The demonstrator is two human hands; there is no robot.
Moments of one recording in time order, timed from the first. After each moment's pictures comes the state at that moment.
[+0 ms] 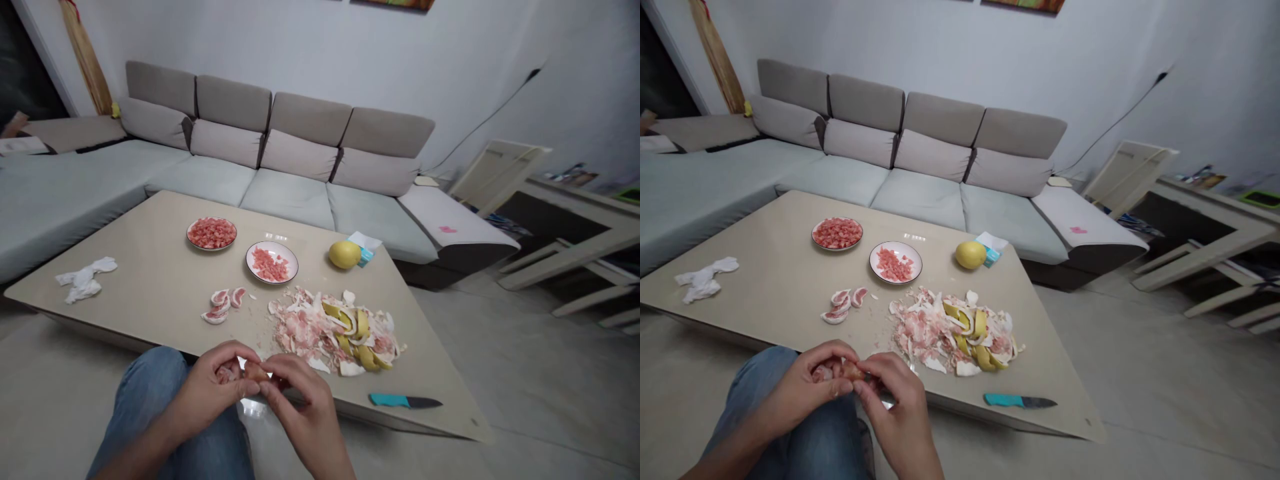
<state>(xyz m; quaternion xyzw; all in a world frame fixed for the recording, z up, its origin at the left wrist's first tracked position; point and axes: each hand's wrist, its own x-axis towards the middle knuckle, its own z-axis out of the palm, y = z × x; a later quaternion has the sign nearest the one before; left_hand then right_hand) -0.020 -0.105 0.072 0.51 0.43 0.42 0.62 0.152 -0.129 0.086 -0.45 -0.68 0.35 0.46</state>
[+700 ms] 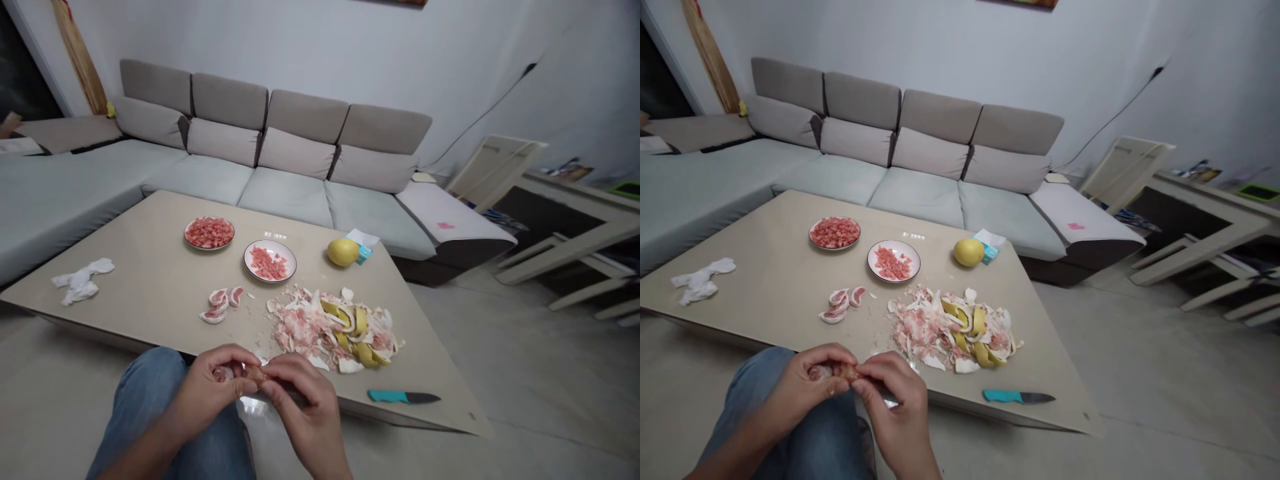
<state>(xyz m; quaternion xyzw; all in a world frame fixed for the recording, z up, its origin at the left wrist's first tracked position) -0.019 -0.104 0.066 0.48 0.41 0.44 0.64 0.153 -0.130 0.093 -0.44 -0.67 0.32 0.50</state>
